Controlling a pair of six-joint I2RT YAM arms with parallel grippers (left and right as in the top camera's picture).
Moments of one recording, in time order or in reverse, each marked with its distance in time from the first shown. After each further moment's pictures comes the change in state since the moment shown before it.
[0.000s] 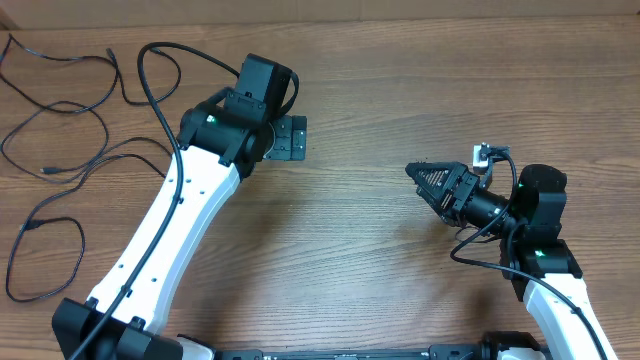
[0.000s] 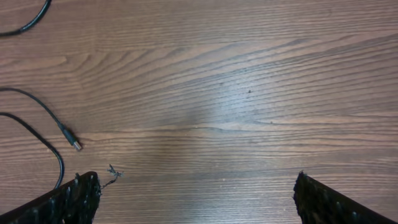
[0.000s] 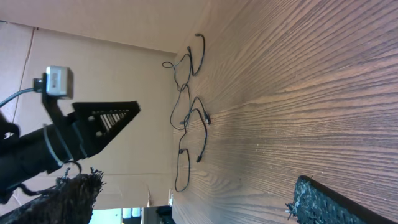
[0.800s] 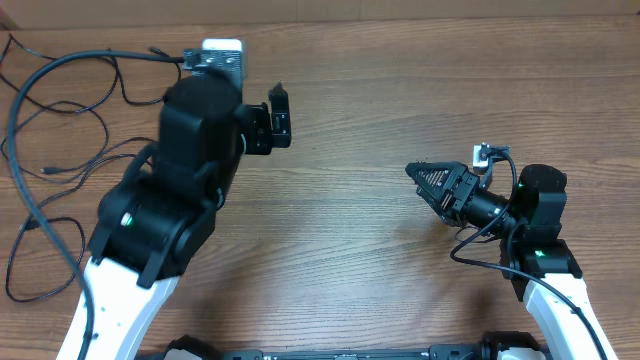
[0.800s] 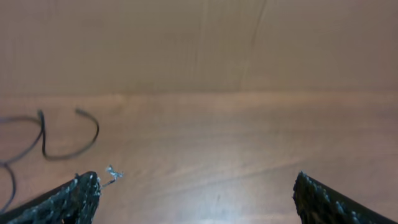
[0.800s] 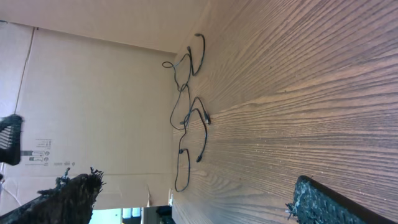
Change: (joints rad) left arm -0.040 -0.375 -0.031 0.286 -0.112 0.055; right arm 0.000 0.000 0.000 0.000 0.000 0.000
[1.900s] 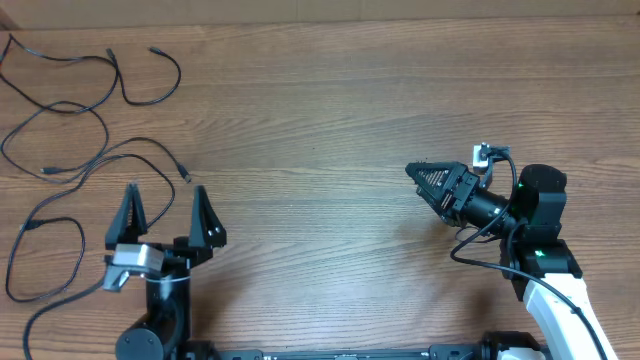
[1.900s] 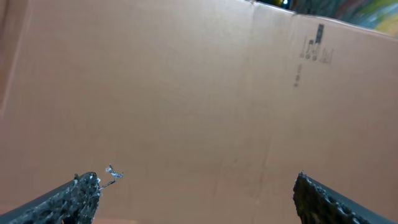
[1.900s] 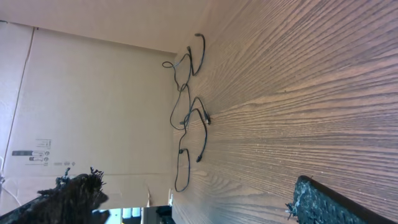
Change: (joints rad) left arm 0.418 -1.061 -1.392 1.212 0.277 0.030; right arm 0.000 0.000 0.000 0.000 0.000 -0.001
